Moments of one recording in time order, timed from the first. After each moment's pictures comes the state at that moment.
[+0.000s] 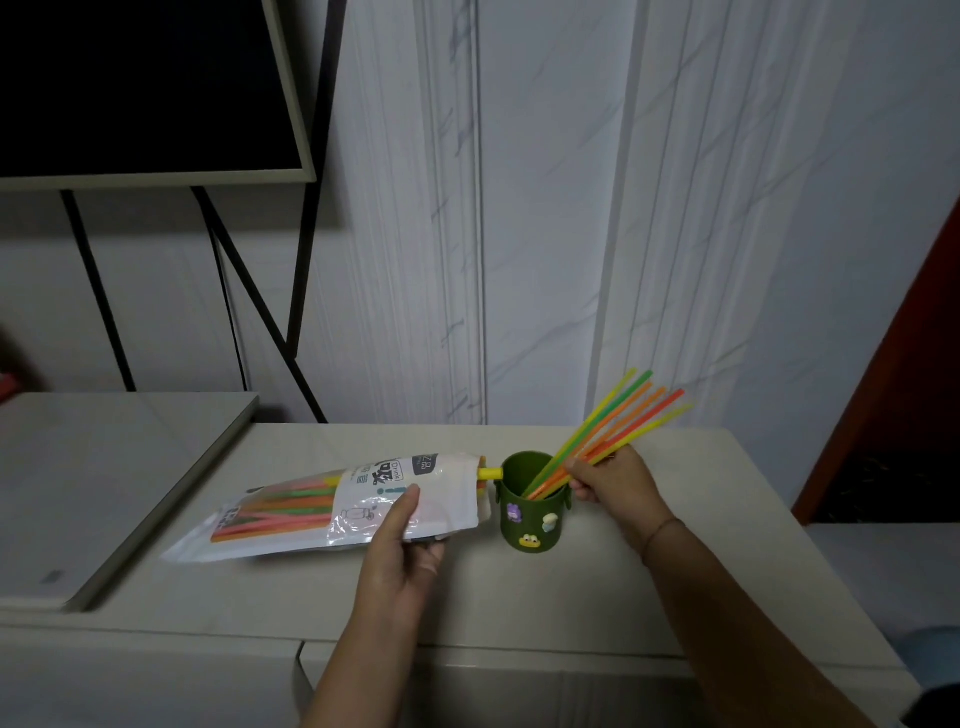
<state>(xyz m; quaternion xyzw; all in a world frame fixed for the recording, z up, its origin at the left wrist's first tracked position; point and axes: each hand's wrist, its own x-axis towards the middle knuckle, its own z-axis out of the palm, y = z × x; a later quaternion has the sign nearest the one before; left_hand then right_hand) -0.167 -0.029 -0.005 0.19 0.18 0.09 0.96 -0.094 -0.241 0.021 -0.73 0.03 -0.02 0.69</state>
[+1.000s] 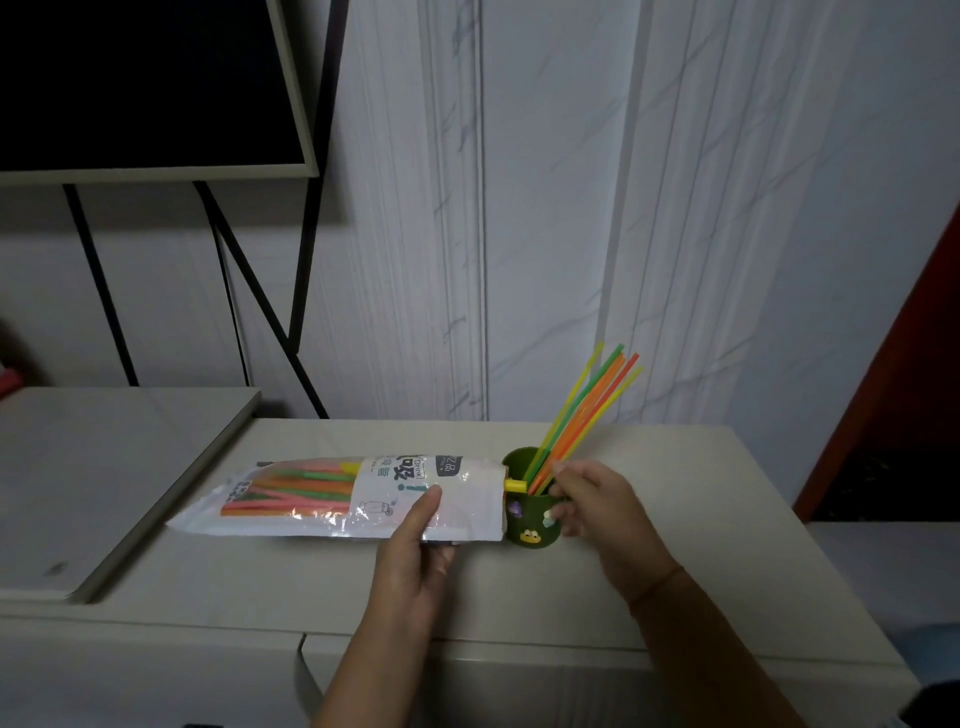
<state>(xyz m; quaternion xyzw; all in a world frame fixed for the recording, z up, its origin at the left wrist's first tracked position) -0.174 -0.041 -0.007 0.26 0.17 0.07 0.95 -0.143 -0.215 0.031 -0.66 0.06 0.04 0.74</state>
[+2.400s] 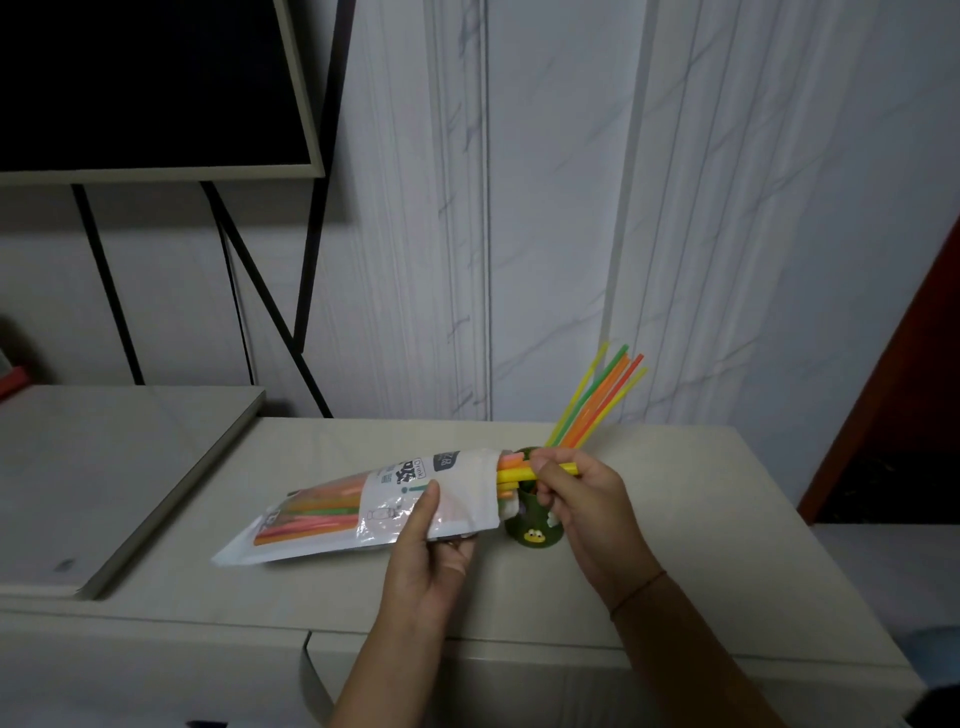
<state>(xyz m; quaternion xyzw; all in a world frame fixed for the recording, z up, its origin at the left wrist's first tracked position) -0.176 -0.049 0.001 0.16 0.15 0.06 0.97 -0.147 -0.195 0.033 -0.58 -0.01 -0.02 0.81</state>
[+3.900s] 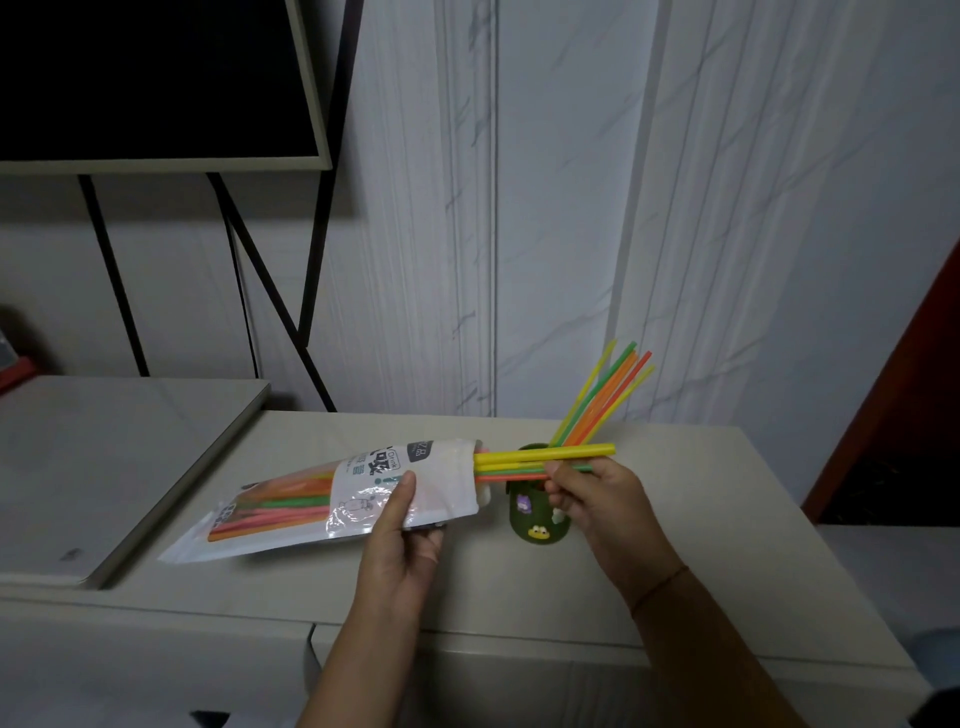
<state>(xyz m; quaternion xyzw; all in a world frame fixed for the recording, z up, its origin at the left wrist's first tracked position) -0.174 -0.023 0.000 0.18 0.16 0.12 0.96 -0.147 -0.205 0.035 -0.59 0.01 0.01 0.81</state>
